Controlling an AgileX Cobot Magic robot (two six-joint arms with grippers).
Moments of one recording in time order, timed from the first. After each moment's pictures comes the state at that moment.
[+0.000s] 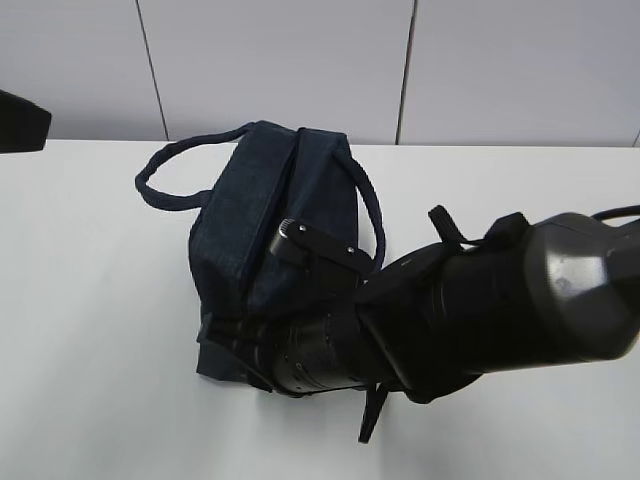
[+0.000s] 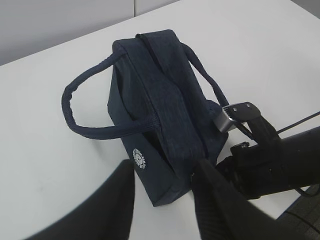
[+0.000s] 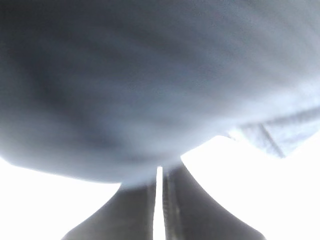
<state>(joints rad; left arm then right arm) -0.40 0.96 -0.93 -0.40 0.69 0.36 0.81 1.91 -0.98 1.69 0.04 -0.71</state>
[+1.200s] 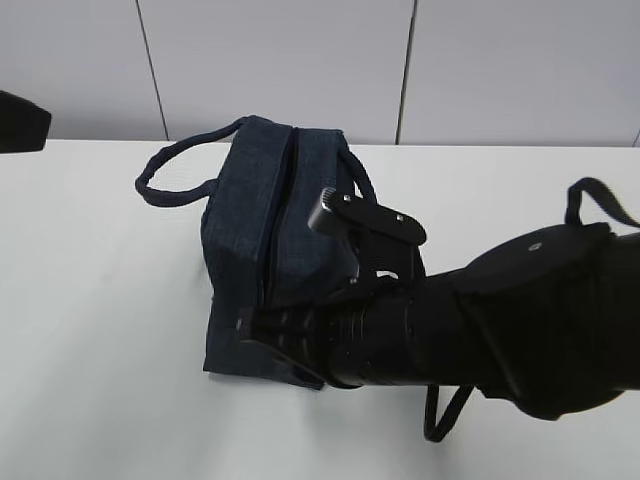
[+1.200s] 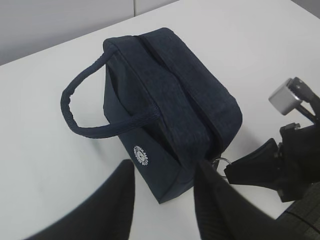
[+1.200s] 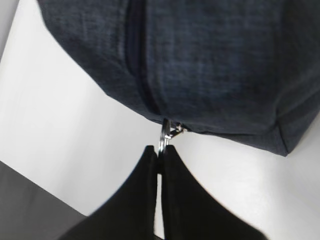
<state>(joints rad) -0.40 0.96 -0.93 -0.40 0.69 0.36 0.81 1.66 -0.82 1.69 0.04 -0.86</state>
